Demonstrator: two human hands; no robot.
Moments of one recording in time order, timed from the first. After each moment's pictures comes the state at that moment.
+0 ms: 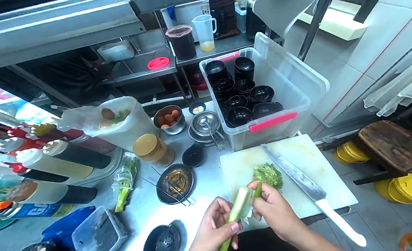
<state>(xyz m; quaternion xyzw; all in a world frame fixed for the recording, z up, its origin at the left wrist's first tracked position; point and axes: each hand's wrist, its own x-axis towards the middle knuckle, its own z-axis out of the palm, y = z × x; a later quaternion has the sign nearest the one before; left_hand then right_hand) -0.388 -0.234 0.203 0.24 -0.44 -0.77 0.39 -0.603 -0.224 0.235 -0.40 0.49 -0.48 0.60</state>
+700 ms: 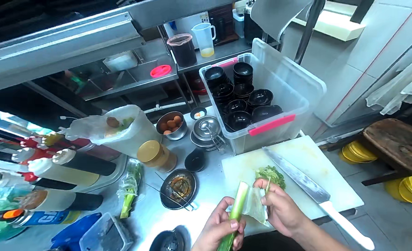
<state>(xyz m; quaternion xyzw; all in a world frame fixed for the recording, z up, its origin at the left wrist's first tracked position) -0.391 -0.250 0.202 0.16 -0.33 -0.88 0.30 -0.621 -0.236 0.217 -0.30 0.29 -0.56 0.72</state>
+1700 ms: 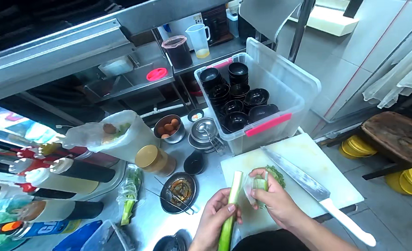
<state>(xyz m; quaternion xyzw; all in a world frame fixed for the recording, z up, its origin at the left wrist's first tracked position) -0.401 -0.272 0.213 0.26 -0.41 -0.79 0.37 -0.617 -0.250 0.226 -0.33 0.44 -0.55 0.63</state>
